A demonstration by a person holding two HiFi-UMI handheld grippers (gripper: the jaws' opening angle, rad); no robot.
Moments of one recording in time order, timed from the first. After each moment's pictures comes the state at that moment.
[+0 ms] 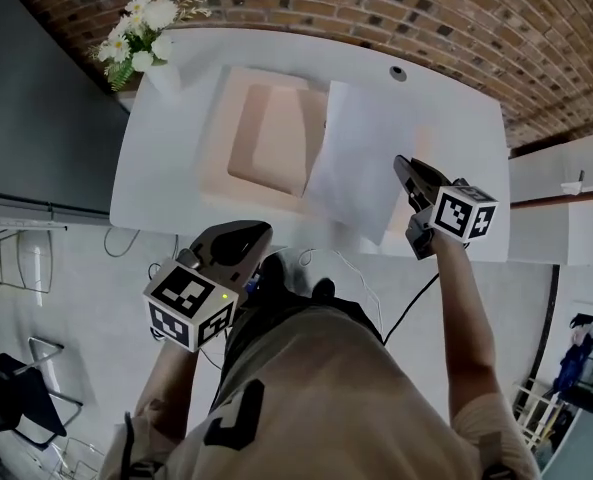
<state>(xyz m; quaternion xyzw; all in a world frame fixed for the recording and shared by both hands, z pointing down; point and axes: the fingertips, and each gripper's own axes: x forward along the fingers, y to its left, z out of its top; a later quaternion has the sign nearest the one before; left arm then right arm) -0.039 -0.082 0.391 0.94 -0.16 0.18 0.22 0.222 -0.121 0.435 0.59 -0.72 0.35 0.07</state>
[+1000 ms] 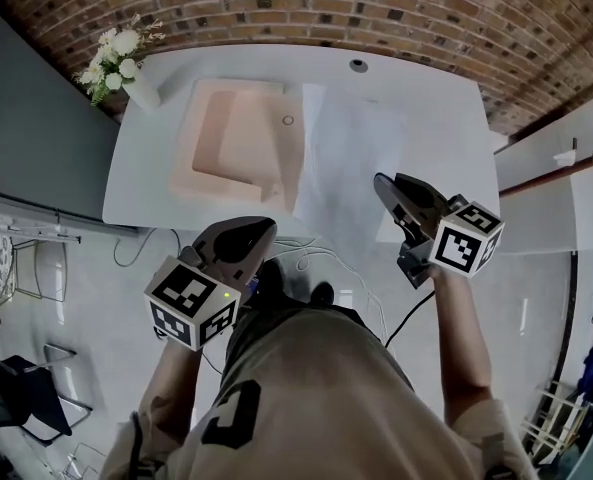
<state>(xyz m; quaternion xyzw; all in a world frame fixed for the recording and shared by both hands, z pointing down) 0.058 0.002 0.350 0.96 -0.16 0.19 0.16 0.228 -0.005 0.352 0.50 -0.81 0.31 -0.02</state>
